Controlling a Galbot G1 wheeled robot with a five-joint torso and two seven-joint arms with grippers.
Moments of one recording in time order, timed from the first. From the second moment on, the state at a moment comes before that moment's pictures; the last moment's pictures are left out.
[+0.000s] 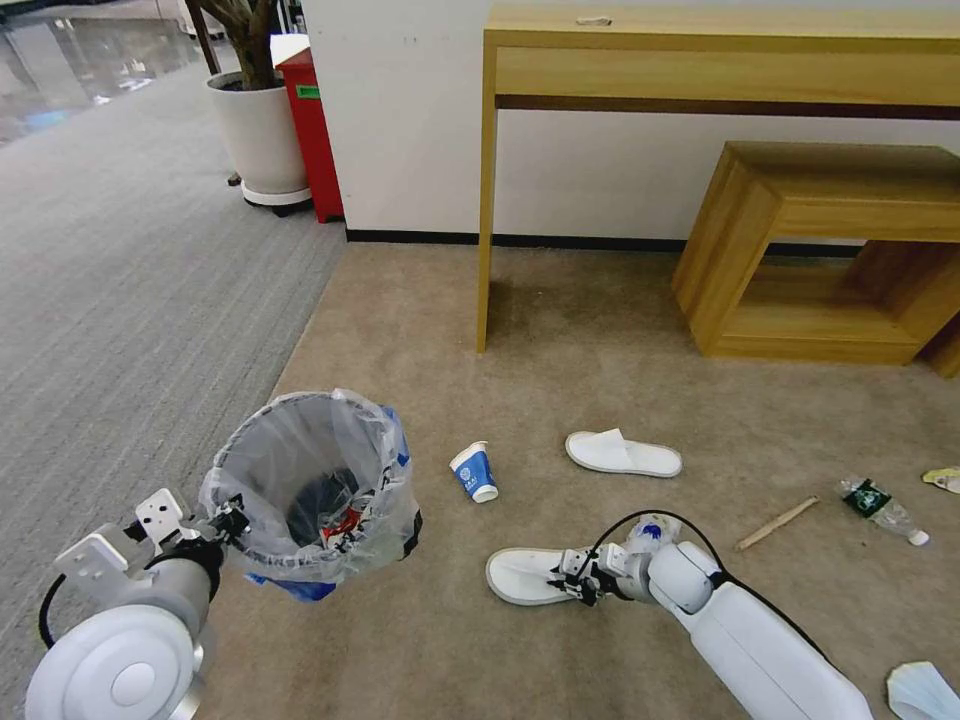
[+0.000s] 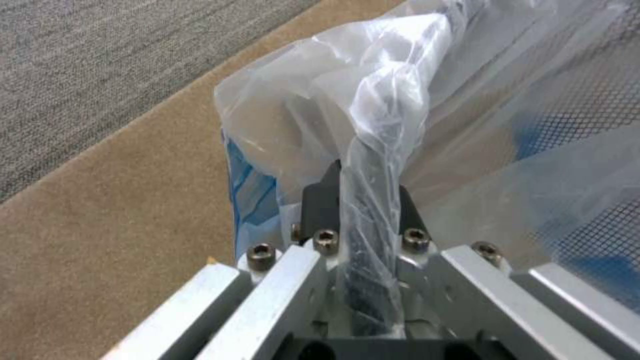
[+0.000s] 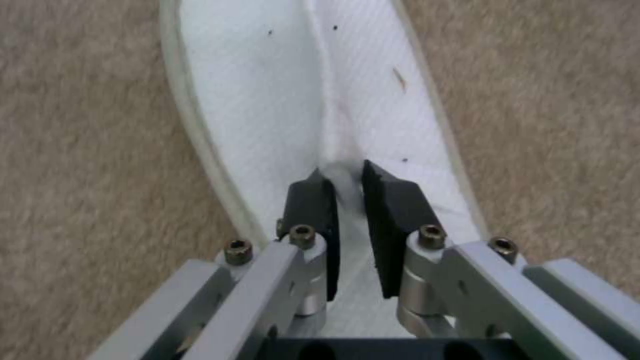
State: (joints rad) left arm 1.52 -1.37 -0.78 -2.38 -1.07 0.66 -0.75; right arm -0.90 1.07 -0.02 1.20 -0.23 -0.10 -0.71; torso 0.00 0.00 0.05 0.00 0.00
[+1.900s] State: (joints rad) left arm 1.54 -1.34 -0.71 -2.40 -1.04 0.66 -0.72; right arm -1.20 0.84 0.47 1.86 0.24 -0.03 -0.54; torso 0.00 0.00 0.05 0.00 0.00
